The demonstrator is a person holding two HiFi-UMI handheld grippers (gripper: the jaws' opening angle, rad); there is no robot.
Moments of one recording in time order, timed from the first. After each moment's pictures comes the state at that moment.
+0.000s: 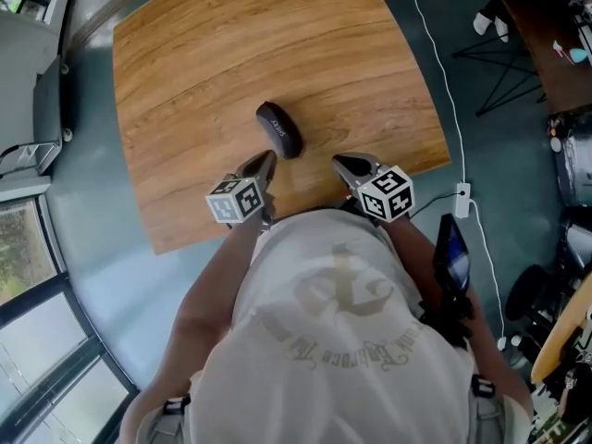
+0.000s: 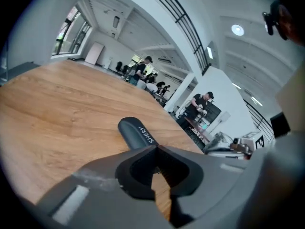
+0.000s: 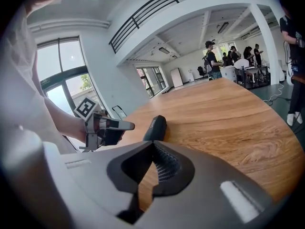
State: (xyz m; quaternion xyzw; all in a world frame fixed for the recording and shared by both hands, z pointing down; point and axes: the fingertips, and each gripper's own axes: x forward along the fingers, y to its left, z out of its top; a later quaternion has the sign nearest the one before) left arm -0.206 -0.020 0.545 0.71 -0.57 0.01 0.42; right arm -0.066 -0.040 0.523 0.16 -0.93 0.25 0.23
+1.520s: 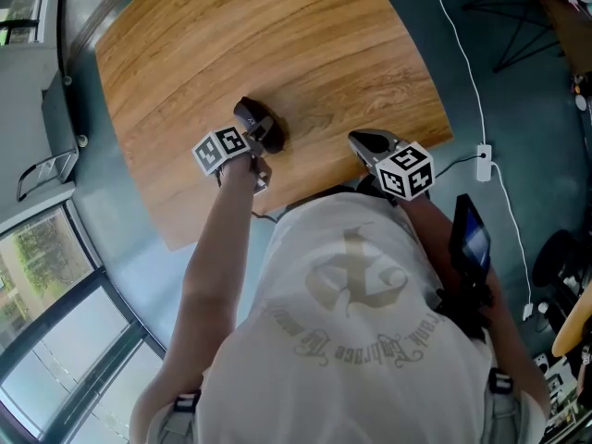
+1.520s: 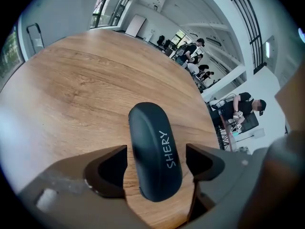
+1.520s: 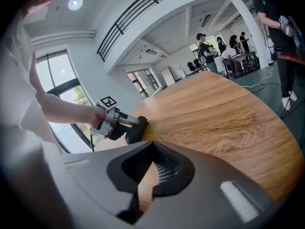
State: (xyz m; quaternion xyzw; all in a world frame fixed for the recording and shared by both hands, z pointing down) left arm -0.231 -0.078 0.598 0.51 -0.61 0.07 0.60; right arm -0.006 -0.085 0.538 0.18 -0.91 0.32 0.21
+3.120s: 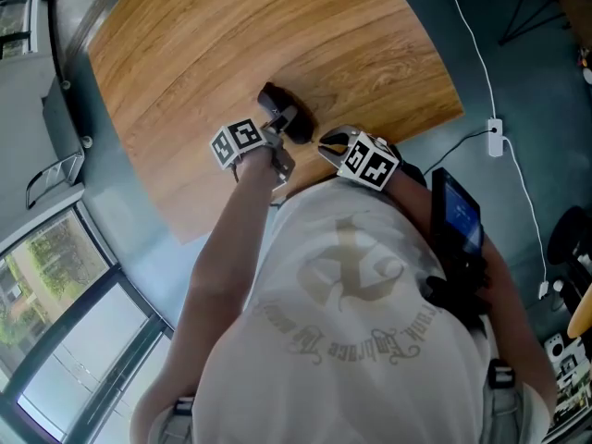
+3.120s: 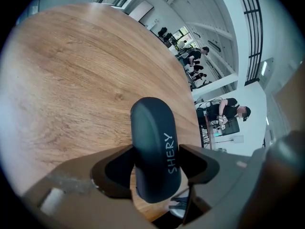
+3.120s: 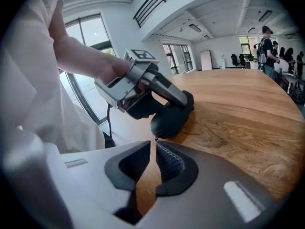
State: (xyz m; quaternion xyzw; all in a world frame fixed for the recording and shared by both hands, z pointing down) left arm -0.159 -0.077 0.605 0.54 -0.52 0.00 0.66; right arm -0.078 0.001 0.586 -0.01 -0.92 0.18 0.35
